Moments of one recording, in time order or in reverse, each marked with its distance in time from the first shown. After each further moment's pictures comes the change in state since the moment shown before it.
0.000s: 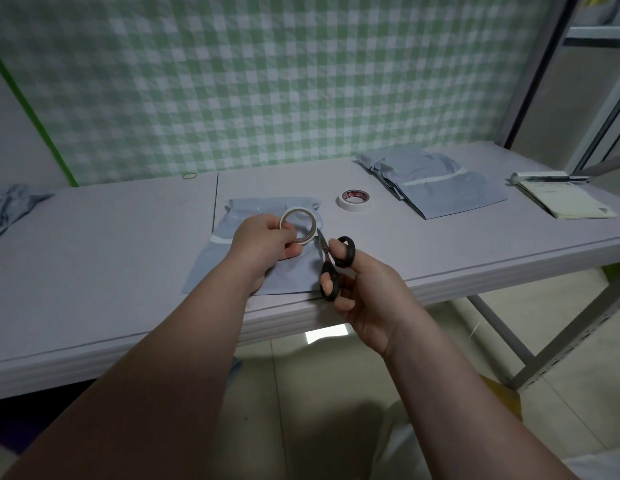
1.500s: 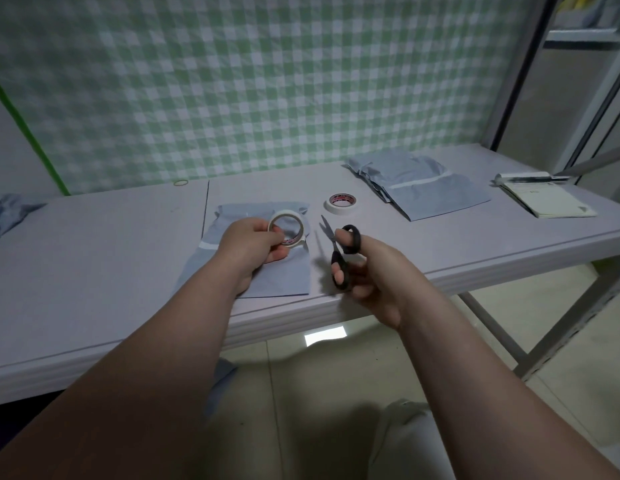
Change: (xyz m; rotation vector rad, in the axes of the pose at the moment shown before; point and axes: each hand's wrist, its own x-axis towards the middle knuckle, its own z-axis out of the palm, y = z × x) left_hand 0.001 0.002 0.002 -0.052 -0.010 -0.002; right_hand 0.008 -0.027 -0.028 -0.210 0.057 -0.019
